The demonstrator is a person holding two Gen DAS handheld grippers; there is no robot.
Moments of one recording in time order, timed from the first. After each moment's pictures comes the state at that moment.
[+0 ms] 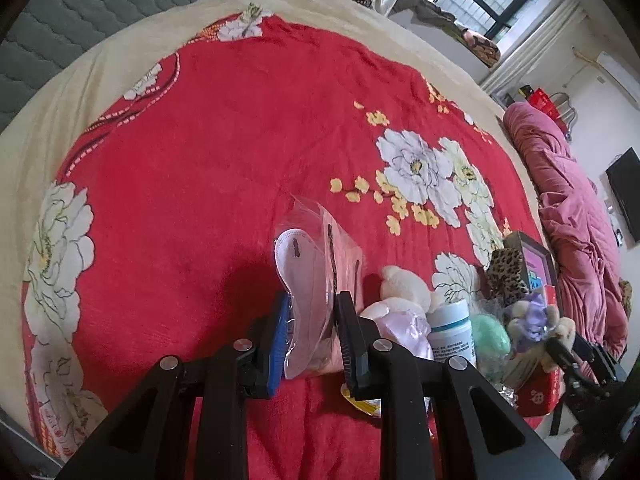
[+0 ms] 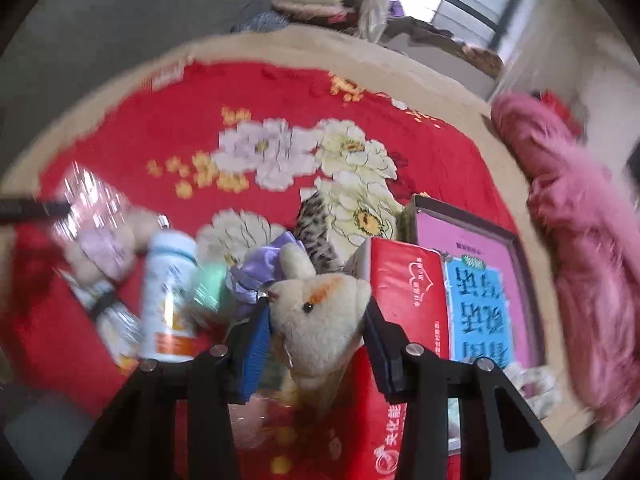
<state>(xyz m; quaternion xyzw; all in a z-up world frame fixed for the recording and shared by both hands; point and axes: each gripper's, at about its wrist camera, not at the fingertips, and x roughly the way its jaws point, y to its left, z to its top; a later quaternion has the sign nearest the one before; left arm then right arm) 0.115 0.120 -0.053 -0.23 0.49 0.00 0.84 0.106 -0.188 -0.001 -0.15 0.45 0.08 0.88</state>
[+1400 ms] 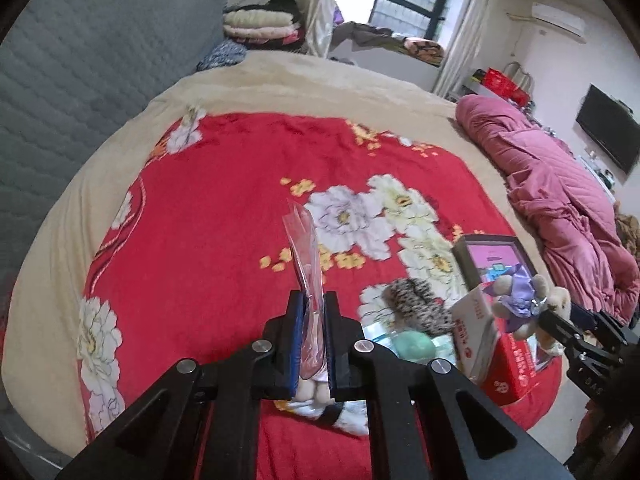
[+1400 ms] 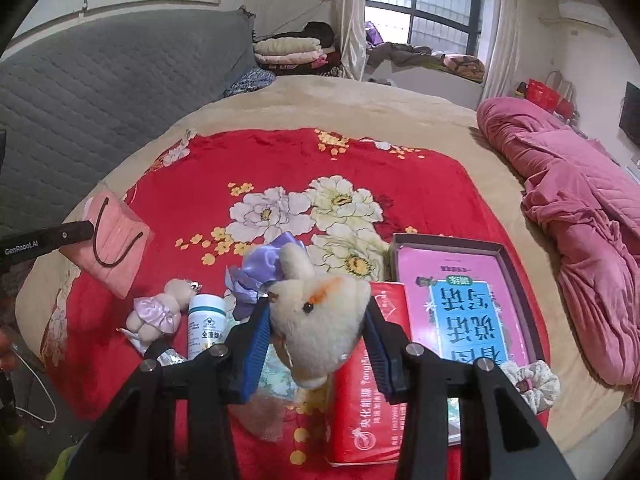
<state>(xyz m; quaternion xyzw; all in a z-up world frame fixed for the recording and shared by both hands) 0.094 0.051 0.068 -0.10 0.42 -0.03 0.90 0.079 -0.217 0.068 -0.07 0.39 0.09 0.92</state>
